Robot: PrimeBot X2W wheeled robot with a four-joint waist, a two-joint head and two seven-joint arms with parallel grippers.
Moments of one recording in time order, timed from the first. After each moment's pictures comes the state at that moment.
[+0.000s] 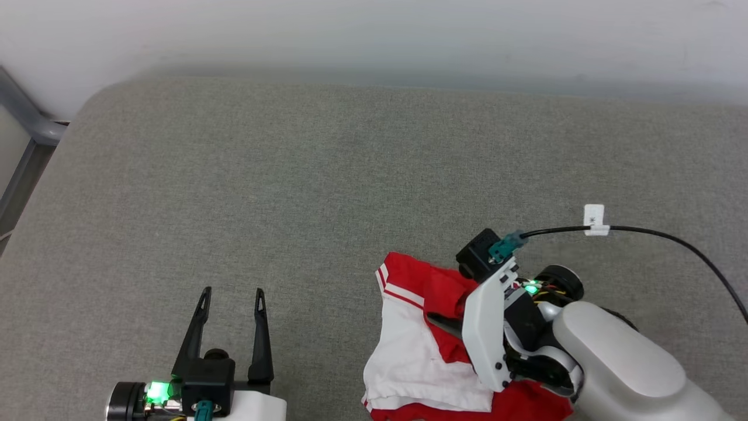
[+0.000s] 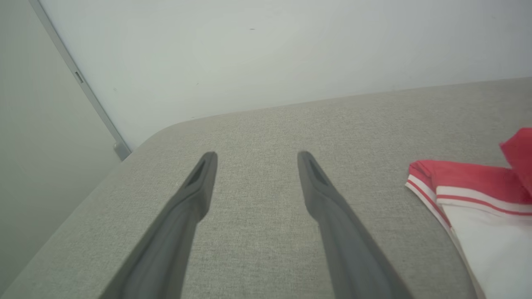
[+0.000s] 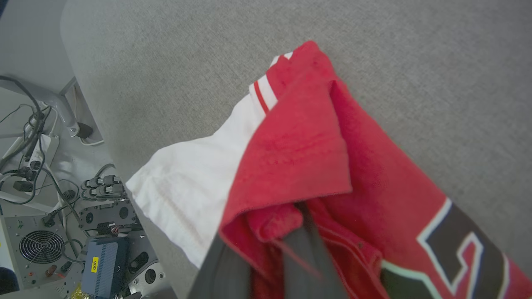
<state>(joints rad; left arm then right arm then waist) 0.06 0.15 -0.21 0.01 0.00 0.25 -0.26 -0.58 -0.34 0.84 0.32 0.79 0.13 0.53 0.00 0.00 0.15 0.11</state>
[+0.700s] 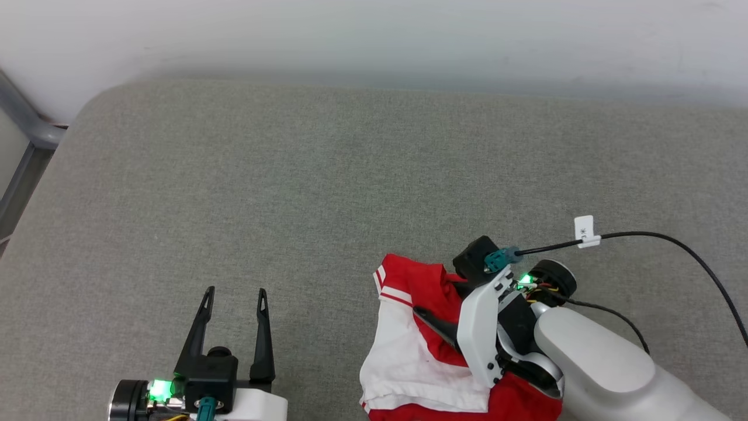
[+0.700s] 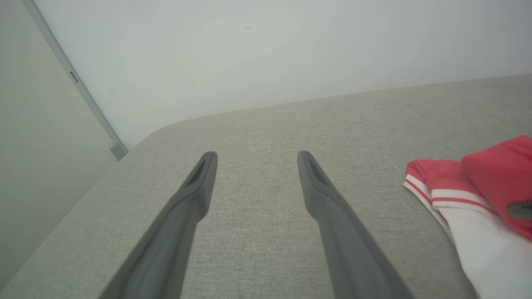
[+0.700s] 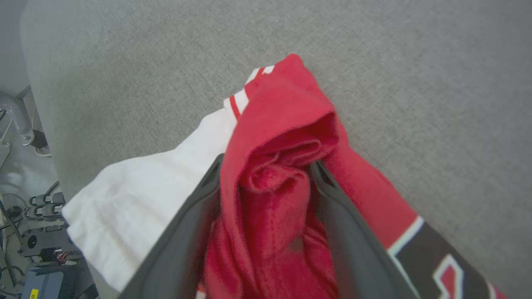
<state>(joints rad) 0.03 0.15 -0.22 0.04 0.00 0.25 -0.26 -0.66 -0.26 0.98 0.58 0.71 0.13 0.23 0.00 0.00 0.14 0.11</state>
